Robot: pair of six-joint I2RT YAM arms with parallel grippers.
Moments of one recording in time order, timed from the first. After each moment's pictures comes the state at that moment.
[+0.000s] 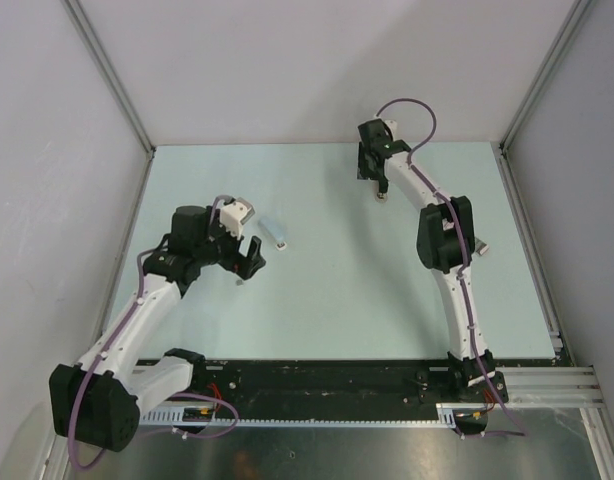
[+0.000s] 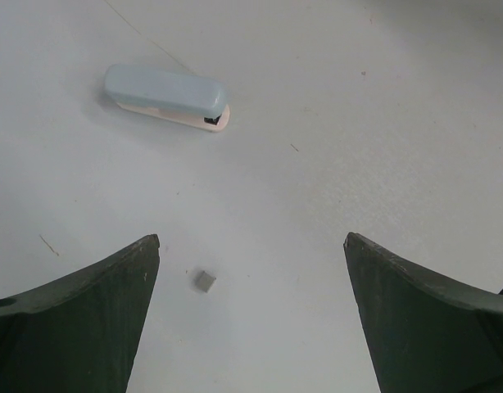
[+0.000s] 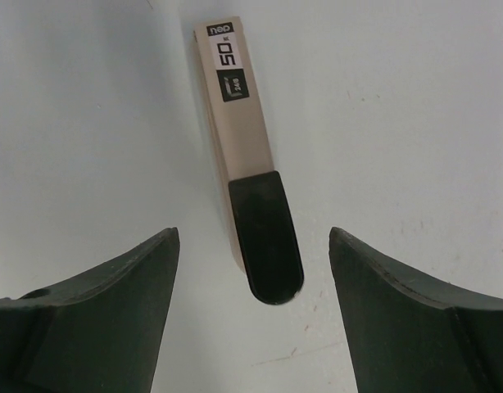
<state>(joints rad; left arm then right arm) -0.23 1.01 0.78 -0.44 0.43 0.24 0.35 2.42 2.22 -0.70 0.41 0.34</state>
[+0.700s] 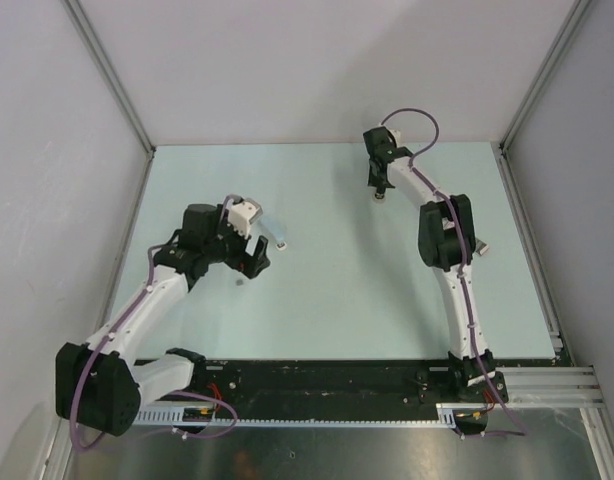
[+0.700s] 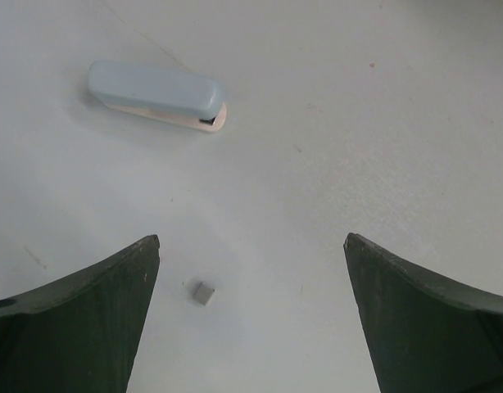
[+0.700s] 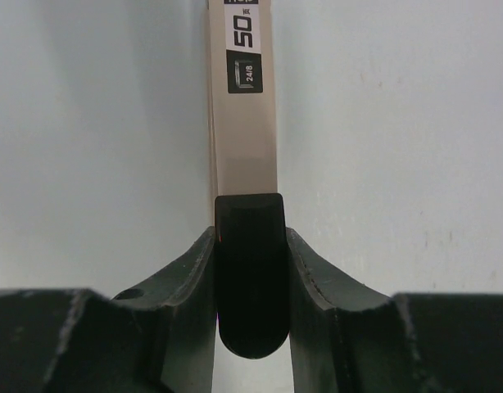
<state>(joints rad) -0.26 1.10 0.78 -0.40 0.40 0.24 0.33 2.49 2.22 -0.67 0.37 0.36</state>
